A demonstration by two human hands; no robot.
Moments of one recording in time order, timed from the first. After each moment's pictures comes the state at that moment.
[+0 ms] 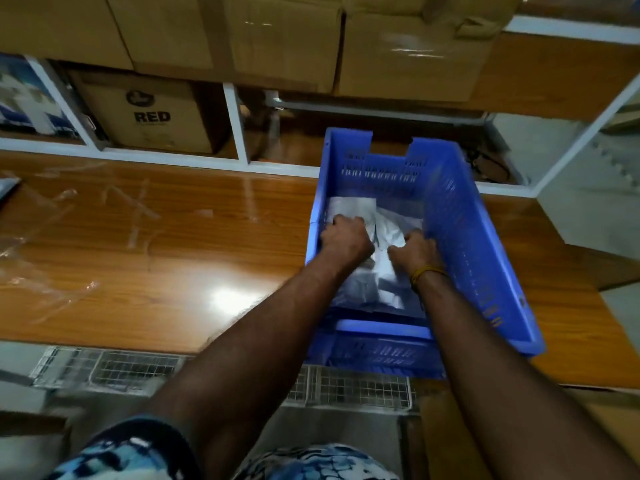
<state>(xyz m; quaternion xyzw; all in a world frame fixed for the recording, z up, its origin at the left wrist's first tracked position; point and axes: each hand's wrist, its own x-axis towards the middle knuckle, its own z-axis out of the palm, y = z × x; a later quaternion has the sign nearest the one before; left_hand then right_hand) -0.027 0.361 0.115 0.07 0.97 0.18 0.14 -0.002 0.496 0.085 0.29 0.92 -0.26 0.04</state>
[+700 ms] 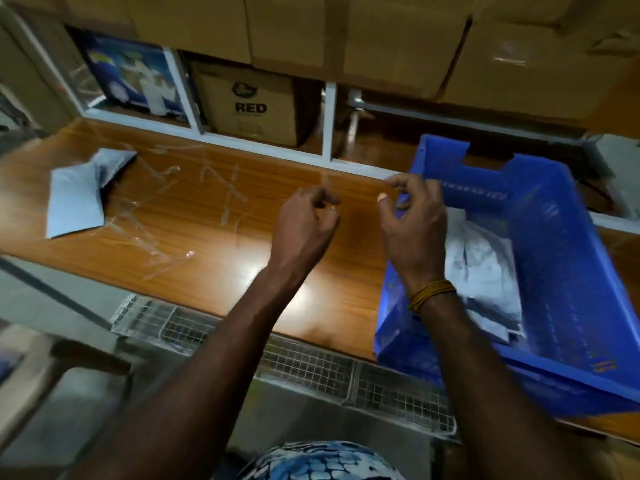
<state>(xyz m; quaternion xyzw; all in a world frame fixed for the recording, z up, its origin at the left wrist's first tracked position) 0.031 0.135 0.152 0.00 0.88 0.44 -0.17 0.027 0.293 0.170 -0.04 0.87 -0.42 -0.27</state>
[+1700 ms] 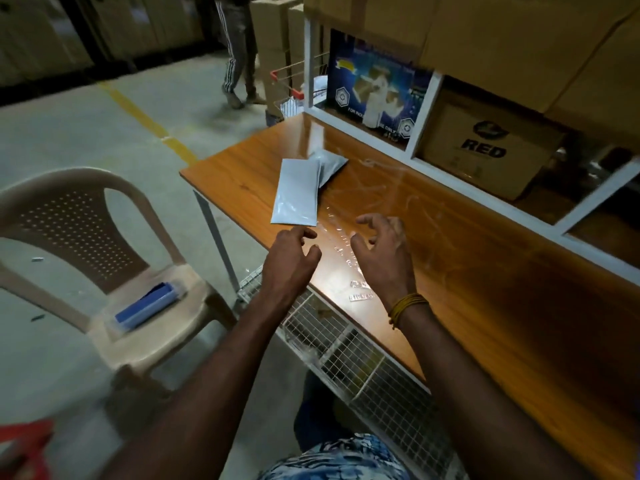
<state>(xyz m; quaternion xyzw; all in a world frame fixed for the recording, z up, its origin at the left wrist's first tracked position) 0.090 -0.276 0.077 -0.31 0.86 0.37 -0.16 0.011 -0.135 0.104 -0.24 0.88 -0.41 -0.03</state>
